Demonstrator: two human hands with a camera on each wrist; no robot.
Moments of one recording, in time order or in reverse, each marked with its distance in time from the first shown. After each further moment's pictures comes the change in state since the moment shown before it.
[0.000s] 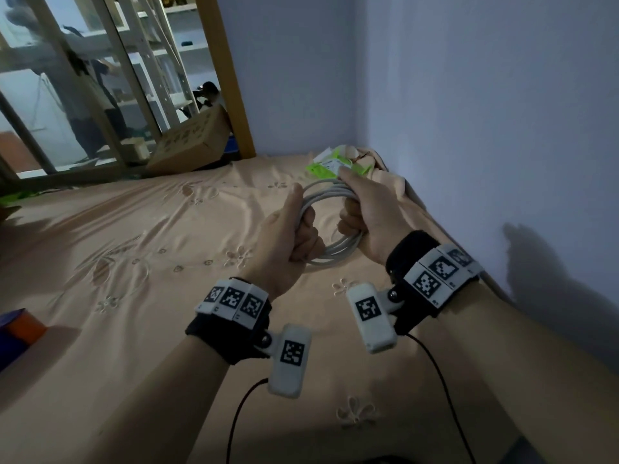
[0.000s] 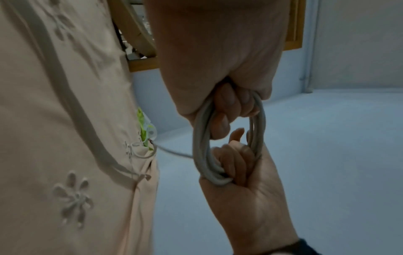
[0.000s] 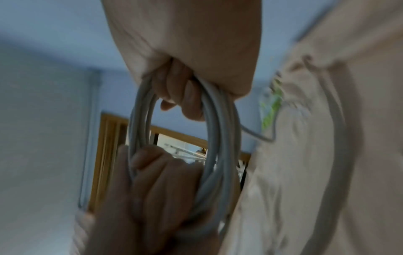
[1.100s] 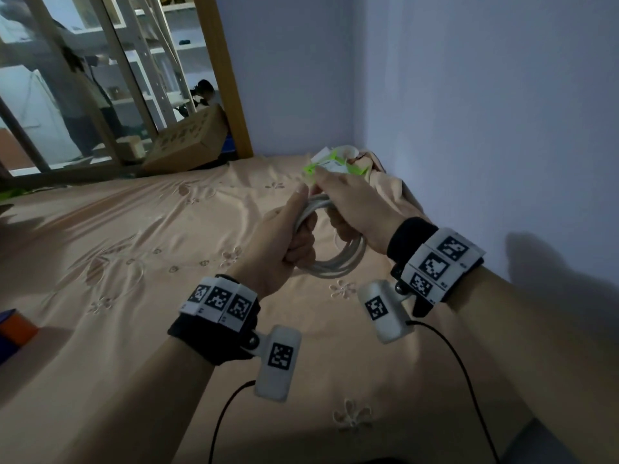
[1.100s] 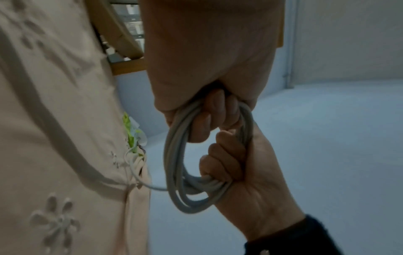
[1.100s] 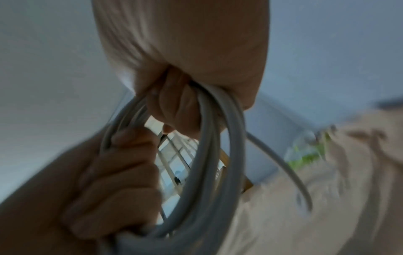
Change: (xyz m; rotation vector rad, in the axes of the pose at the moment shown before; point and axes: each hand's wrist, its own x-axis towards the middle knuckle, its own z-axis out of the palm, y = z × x) left_hand -0.003 0.012 -0.003 0.131 -0.066 -0.058; right_hand -0.004 -0.016 0.013 -0.626 -0.178 -0.098
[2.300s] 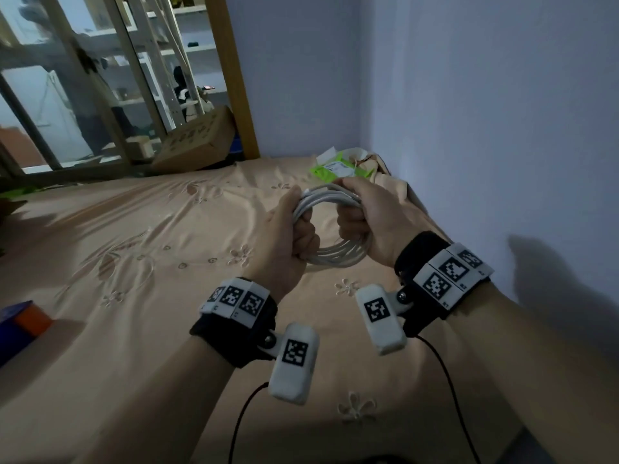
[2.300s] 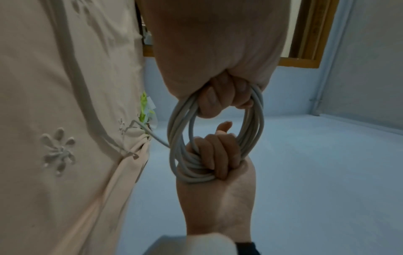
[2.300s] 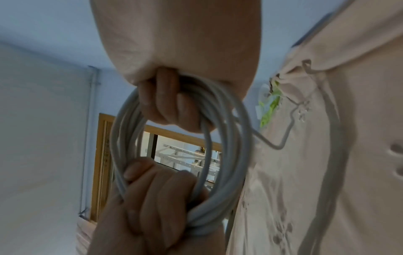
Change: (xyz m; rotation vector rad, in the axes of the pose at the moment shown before) left_hand -0.006 0.000 0.010 -0.277 0.155 0.097; right_hand -0.008 0.009 -0.002 0.518 -0.040 0.178
